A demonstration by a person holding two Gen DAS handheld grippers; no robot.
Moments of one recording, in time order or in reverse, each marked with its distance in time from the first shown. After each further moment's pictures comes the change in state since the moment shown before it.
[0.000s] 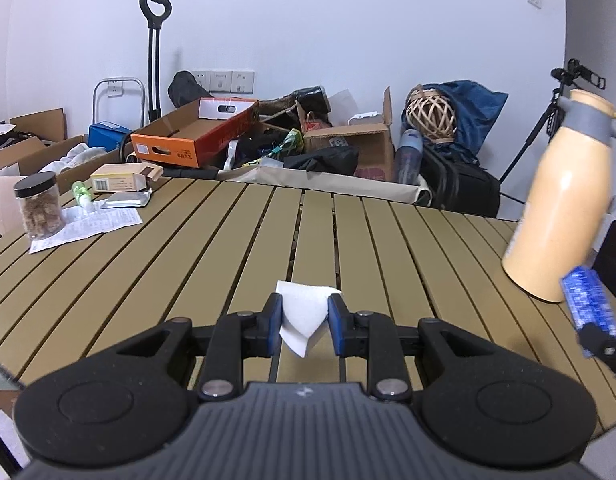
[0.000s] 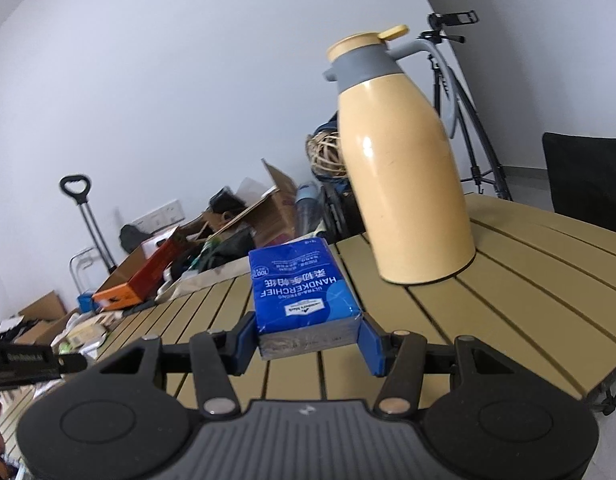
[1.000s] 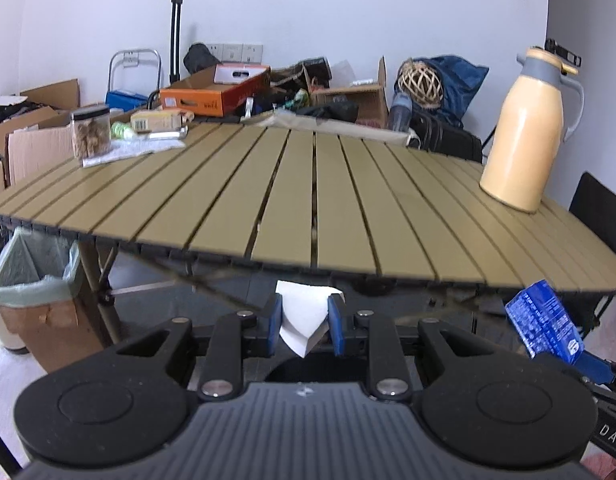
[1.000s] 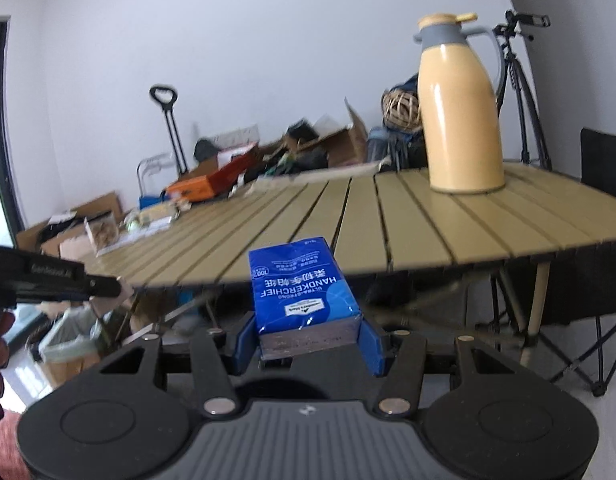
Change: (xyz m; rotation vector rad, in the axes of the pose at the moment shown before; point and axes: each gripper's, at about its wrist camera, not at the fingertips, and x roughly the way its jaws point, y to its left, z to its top) left arm -0.104 0.052 -0.124 0.004 0.065 -0.031; right arm -0.130 0.025 -0.109 -0.211 0.158 0.140
